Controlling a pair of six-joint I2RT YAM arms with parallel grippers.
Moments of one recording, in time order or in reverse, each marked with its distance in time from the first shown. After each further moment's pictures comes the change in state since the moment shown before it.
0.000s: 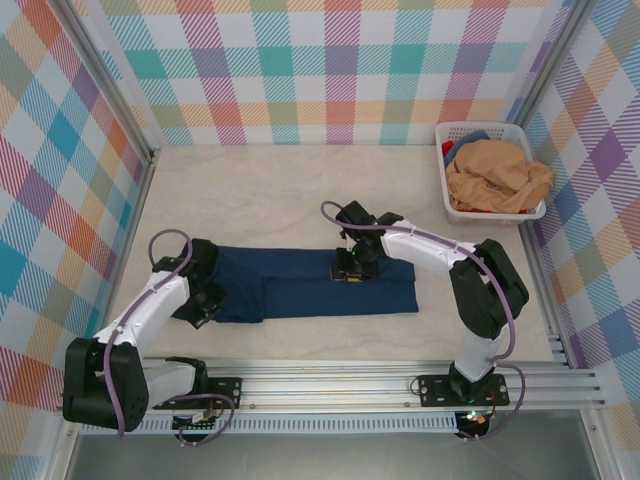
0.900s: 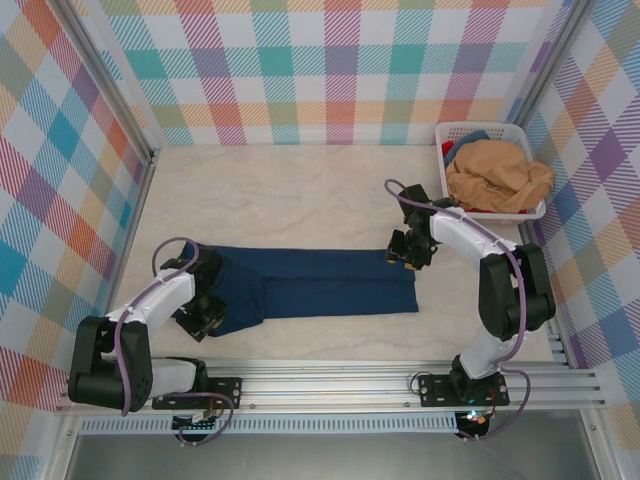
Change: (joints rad) left arm 0.018 0.097 -0.080 -0.015 -0.002 -0.065; right arm -0.366 -0.088 -0.061 -0.134 0.116 -0.039
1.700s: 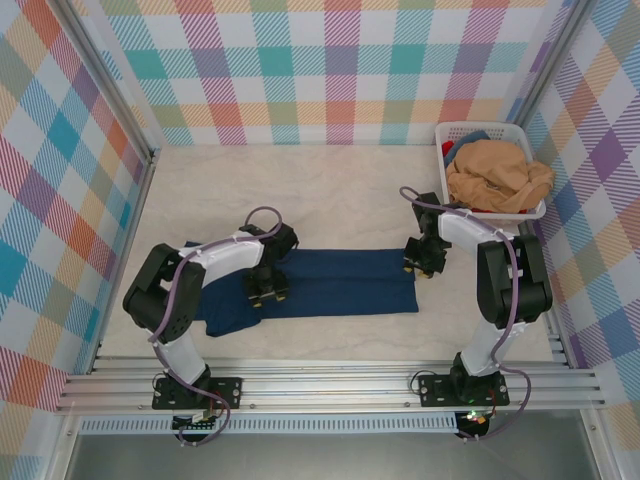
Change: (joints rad) left arm -0.429 0.445 0.436 0.052 0.063 0.179; right arm -0.113 0.070 -0.060 0.008 0.039 0.005
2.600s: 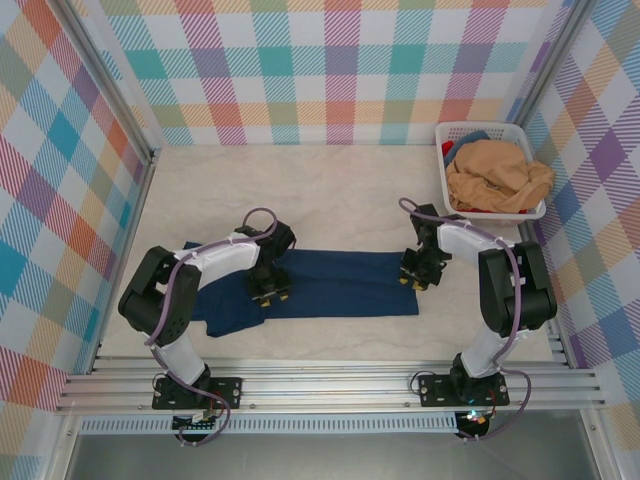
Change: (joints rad) left arm 0.008 -0.003 -0.029 0.089 0.118 -0.021; right arm 0.025 -0.056 -0.120 0.049 -0.088 0.059
